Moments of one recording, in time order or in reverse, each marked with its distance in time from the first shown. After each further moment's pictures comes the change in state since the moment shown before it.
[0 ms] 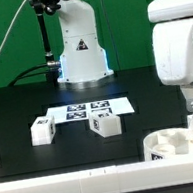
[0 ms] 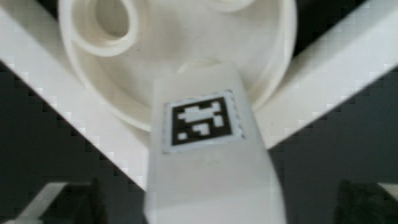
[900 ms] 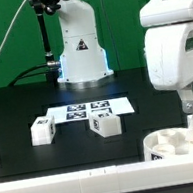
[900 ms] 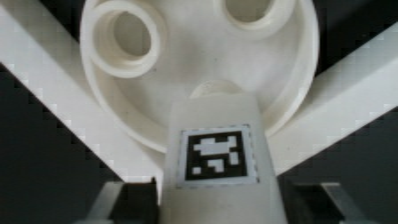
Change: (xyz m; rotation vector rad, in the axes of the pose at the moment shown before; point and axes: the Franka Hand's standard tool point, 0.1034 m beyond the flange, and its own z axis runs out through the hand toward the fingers) arm -0.007 0.004 0.003 0.004 -0.005 0.074
